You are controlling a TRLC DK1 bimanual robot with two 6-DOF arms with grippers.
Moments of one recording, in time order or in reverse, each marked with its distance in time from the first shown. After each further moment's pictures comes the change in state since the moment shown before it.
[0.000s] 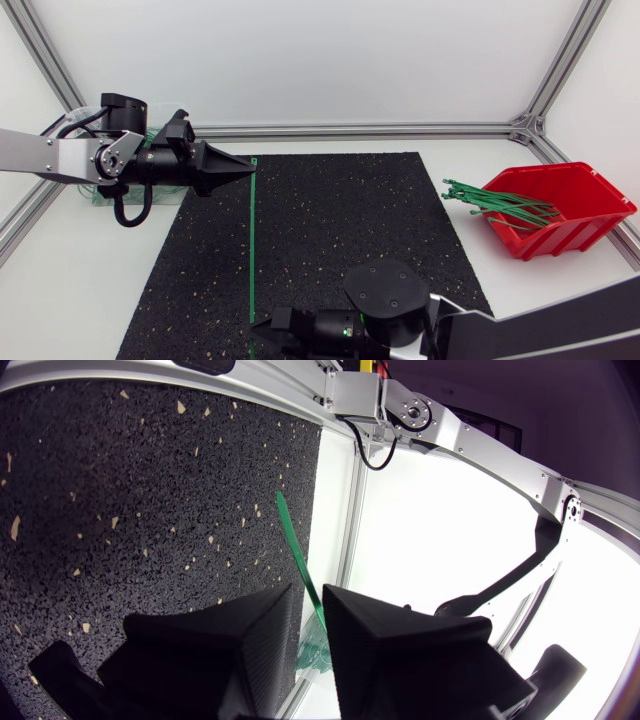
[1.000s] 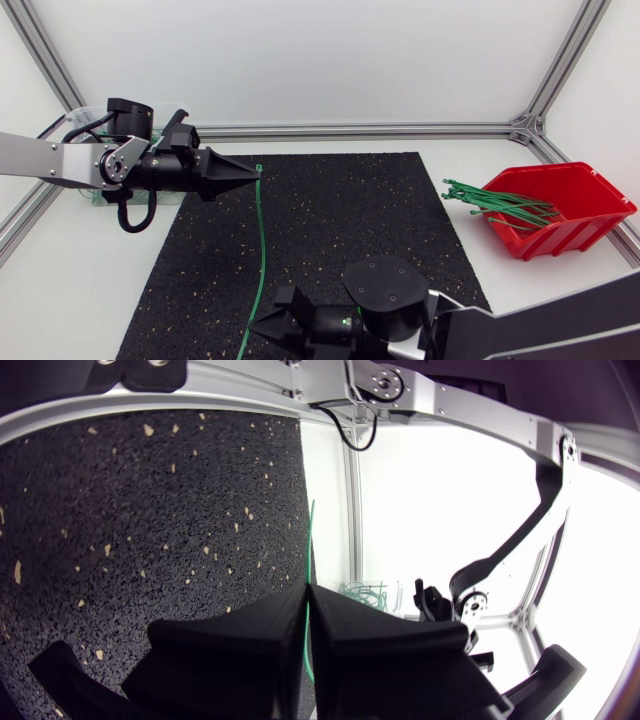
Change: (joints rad) left arm -0.023 -0.005 -0.028 0.001 0.000 0.033; right arm -0.016 0.001 0.015 -0.011 0.003 0.214
